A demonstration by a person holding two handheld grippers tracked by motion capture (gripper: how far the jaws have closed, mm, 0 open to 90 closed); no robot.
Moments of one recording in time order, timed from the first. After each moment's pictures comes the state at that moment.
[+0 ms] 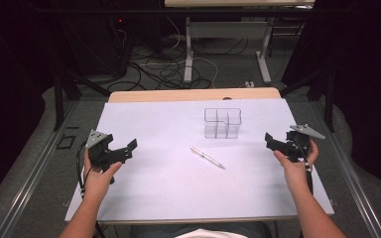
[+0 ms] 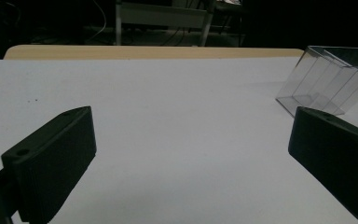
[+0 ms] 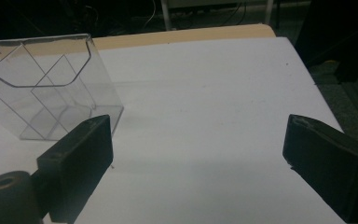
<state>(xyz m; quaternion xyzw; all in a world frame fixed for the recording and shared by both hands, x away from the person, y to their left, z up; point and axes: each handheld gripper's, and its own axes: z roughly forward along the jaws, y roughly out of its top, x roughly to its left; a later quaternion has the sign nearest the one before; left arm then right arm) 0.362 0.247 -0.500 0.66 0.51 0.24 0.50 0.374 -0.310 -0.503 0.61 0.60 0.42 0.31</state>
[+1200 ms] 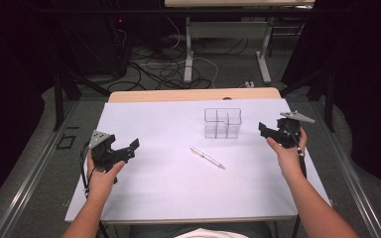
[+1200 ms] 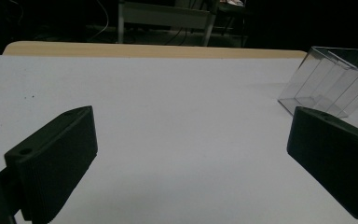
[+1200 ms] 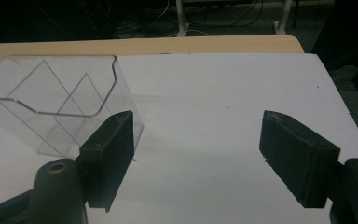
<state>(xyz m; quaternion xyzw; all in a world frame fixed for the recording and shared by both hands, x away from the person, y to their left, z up) 0.363 0.242 -0.503 0.65 0.51 0.24 0.50 0.408 -0.292 -0.481 0.59 0.63 0.42 0.29</state>
